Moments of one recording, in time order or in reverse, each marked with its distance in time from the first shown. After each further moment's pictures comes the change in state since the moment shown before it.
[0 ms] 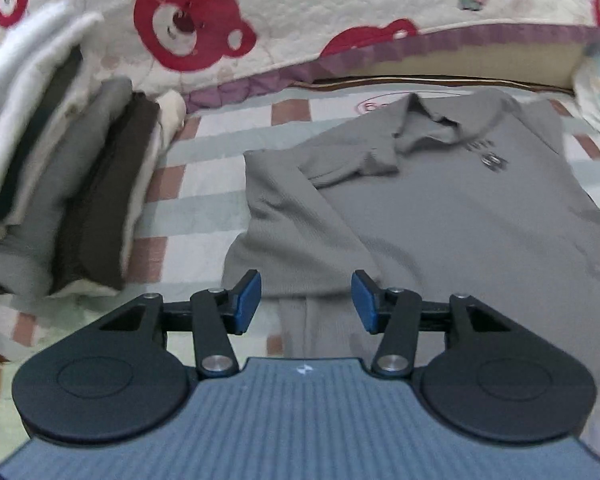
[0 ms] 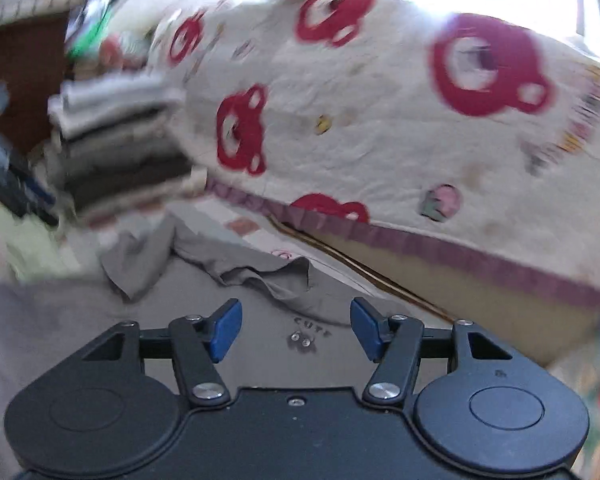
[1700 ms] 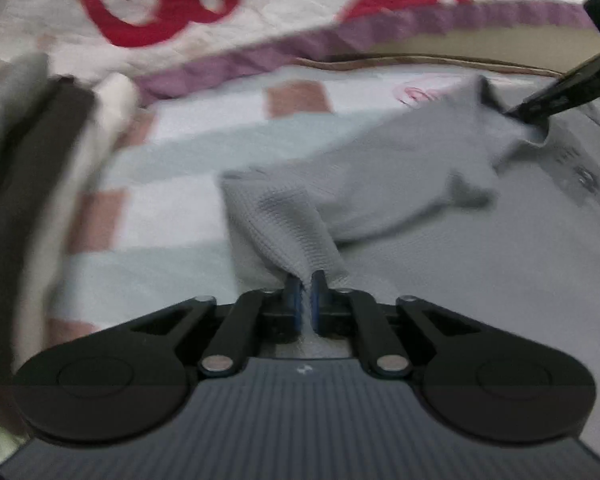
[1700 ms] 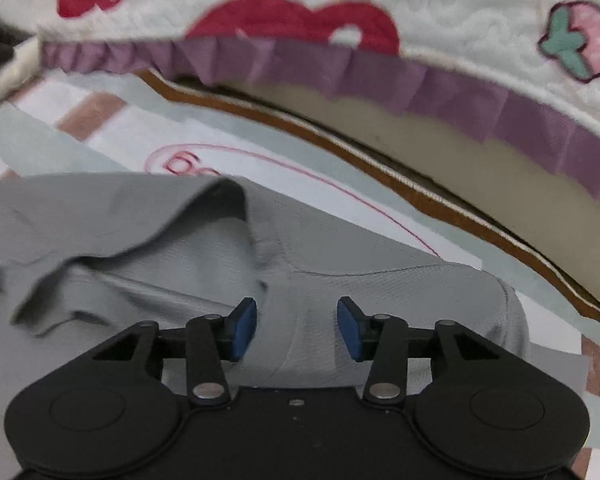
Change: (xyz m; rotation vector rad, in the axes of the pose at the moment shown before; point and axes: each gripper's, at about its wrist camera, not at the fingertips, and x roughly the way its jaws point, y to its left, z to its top) left arm 0.161 0.048 0.037 0.082 -0.100 -0.041; right arm 0.341 -0.037 0.028 0.250 0.486 -0.115
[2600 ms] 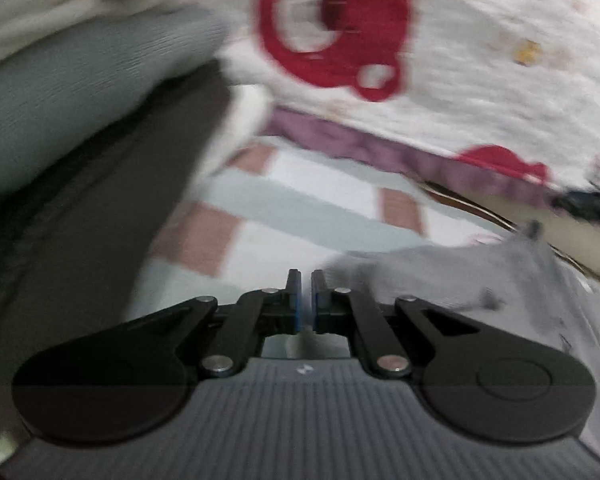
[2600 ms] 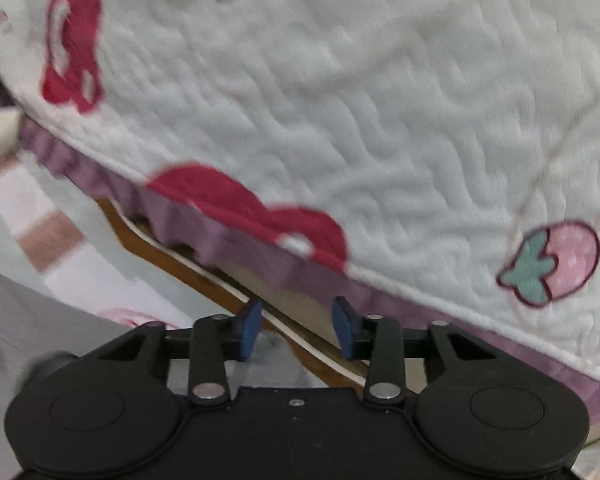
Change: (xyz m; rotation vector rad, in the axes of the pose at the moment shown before) left arm -0.006 0.120 -0.010 -0.400 -0.150 -0.182; right arm -0.044 0.003 0.078 -0.109 -0.264 -0.118
